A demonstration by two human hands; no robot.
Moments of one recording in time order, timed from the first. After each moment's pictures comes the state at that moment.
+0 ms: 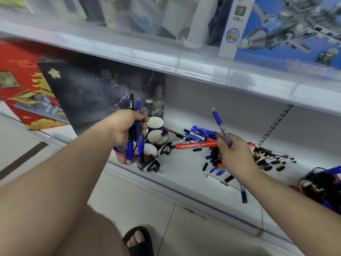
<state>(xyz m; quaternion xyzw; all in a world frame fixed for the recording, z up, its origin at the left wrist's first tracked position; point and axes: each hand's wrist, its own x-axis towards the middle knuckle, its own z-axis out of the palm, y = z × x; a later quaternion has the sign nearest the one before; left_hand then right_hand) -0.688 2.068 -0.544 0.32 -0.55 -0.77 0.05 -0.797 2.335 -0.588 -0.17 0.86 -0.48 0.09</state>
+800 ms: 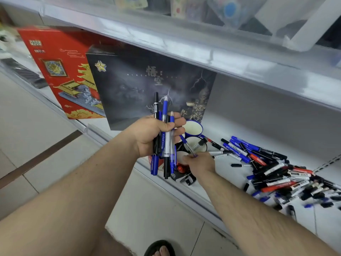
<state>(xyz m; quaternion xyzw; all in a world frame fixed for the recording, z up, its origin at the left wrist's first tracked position) -0.659 2.010 -0.560 0.26 -0.45 -0.85 0.08 -0.780 2.125 -0.699 -0.13 0.88 -0.39 0.24</state>
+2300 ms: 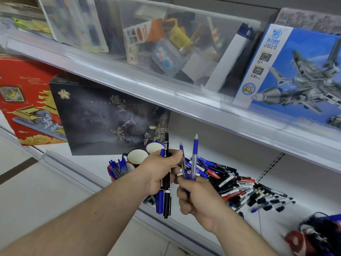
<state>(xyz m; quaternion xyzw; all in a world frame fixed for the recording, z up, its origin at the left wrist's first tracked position) -0.705 2.125 -0.551 0.27 -0.50 -0.82 0.08 -0.741 2.254 -0.559 -0.08 0.69 -0.58 0.43</state>
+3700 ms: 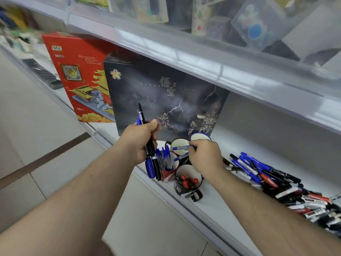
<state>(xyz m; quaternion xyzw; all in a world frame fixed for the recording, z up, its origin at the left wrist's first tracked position) -0.650 1.970 -0.574 0.44 -0.41 -0.76 0.26 -0.790 2.089 -0.632 -0.42 0.87 -0.24 0.02</state>
